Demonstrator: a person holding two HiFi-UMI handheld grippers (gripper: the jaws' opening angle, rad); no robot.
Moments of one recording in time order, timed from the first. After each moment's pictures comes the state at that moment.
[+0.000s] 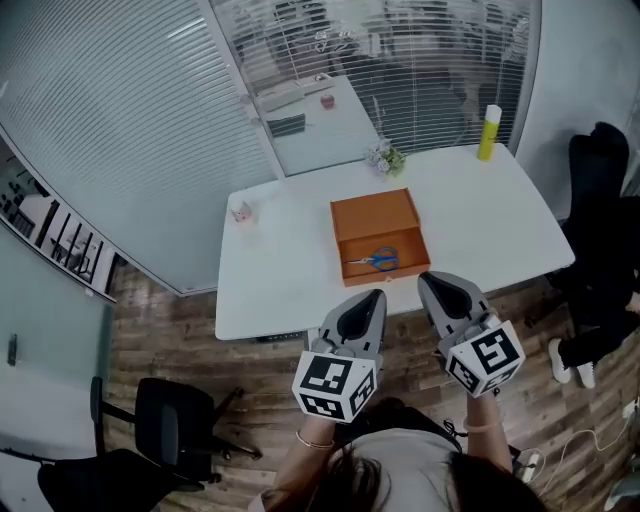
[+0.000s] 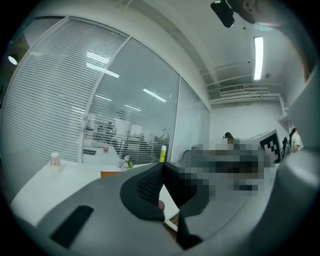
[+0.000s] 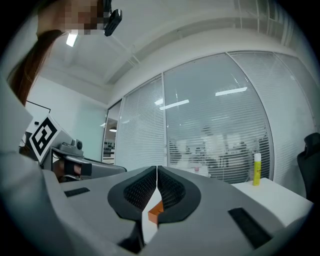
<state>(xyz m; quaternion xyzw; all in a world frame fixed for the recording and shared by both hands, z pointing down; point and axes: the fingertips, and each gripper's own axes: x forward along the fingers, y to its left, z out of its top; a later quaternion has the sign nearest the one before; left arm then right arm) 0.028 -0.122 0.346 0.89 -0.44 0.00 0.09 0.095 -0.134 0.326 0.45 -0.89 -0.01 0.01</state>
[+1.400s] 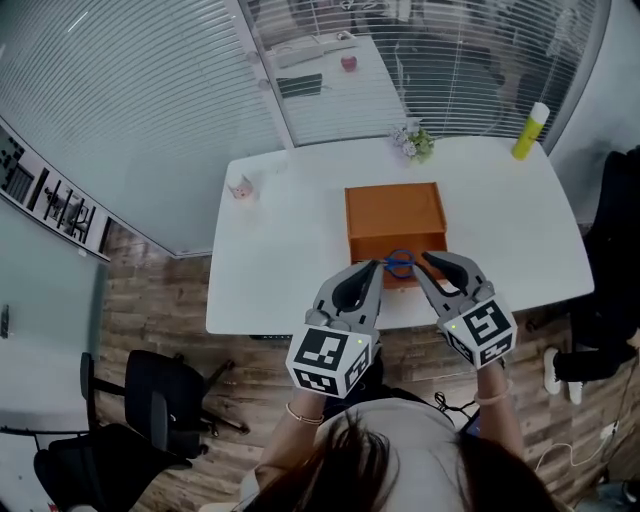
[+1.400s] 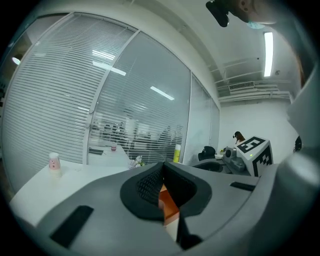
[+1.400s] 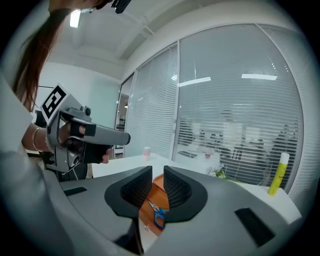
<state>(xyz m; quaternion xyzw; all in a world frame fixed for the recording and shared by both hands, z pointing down) -0.001 -0.249 0.378 0.88 -0.47 0.01 0.09 0.067 -0.267 0.413 0.36 -0.92 -0.01 0.16</state>
